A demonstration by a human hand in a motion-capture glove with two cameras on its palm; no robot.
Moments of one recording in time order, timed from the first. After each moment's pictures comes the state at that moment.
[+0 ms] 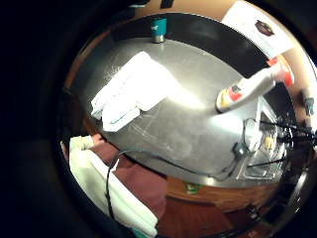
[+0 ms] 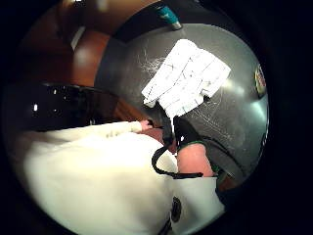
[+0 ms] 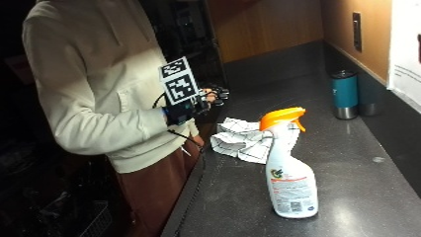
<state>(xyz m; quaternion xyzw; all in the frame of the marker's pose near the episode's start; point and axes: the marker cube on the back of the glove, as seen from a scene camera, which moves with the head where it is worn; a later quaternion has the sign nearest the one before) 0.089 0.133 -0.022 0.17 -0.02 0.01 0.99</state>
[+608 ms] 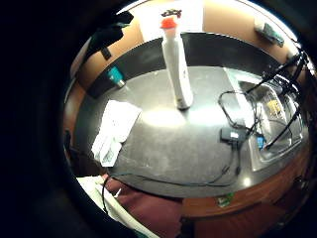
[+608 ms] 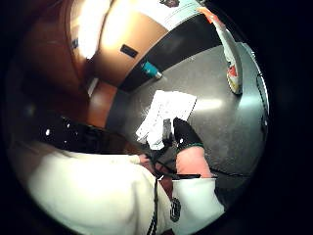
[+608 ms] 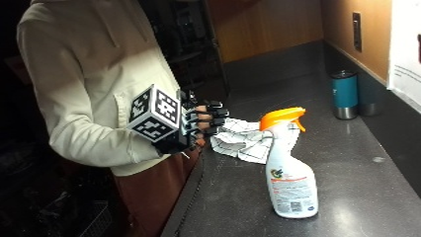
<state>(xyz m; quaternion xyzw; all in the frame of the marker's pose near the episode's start) 0.228 0.176 -0.037 0.36 -0.12 0.15 0.91</state>
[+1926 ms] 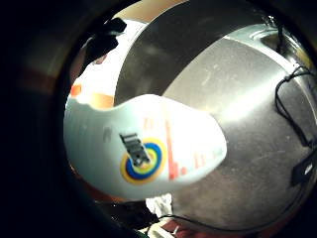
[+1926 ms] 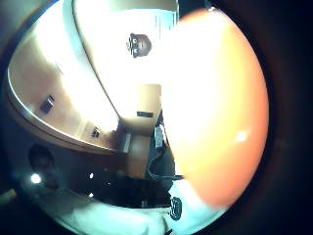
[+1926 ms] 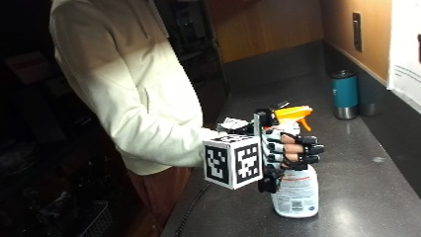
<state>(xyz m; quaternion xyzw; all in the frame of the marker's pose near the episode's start) 0.346 0.019 -0.054 0.46 -0.42 0.27 0.73</state>
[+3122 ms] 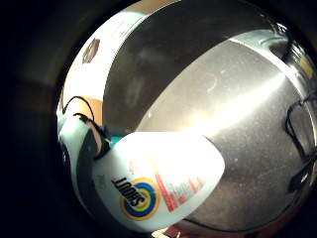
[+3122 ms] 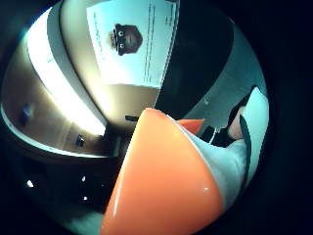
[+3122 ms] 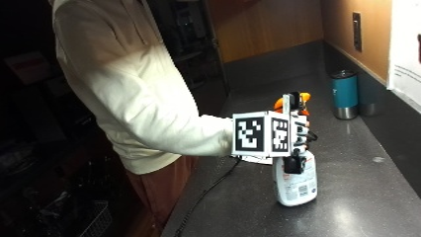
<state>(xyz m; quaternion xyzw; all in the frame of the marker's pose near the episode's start) 0.332 -0.037 -0.064 0.41 -0.34 0.27 0.80</state>
